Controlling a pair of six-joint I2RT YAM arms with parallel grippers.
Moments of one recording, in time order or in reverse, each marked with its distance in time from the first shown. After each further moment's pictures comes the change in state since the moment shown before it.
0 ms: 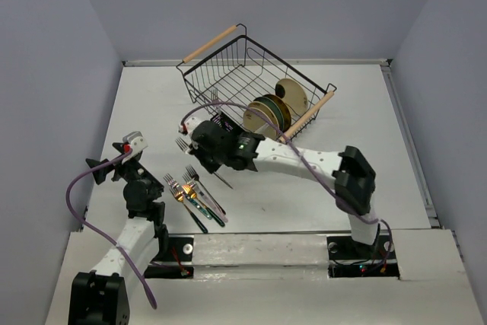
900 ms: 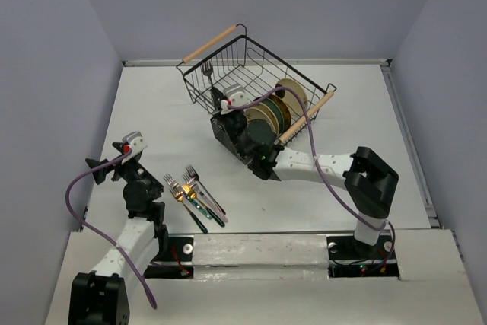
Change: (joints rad) left arm 0.000 -0.005 0.000 0.002 0.004 -0.003; right arm -0.061 -0.238 -0.465 1.519 0.388 -0.451
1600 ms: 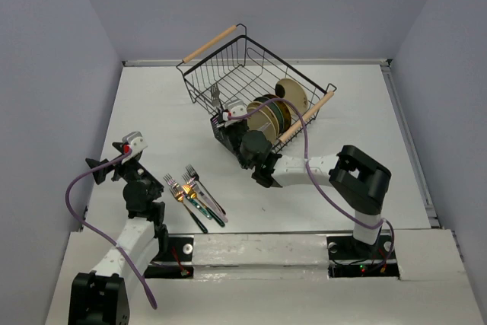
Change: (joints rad) left arm 0.000 0.000 0.000 0.000 0.001 -0.001; right arm -0.014 0.063 -0.154 0.038 0.080 0.058
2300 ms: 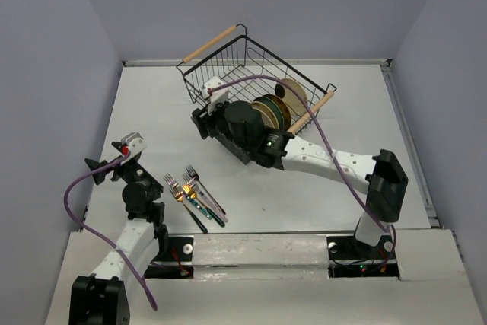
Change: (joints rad) left arm 0.000 -0.020 0.000 0.002 0.006 -0.008; right arm 0.010 -0.129 0.326 -0.764 -0.312 0.209
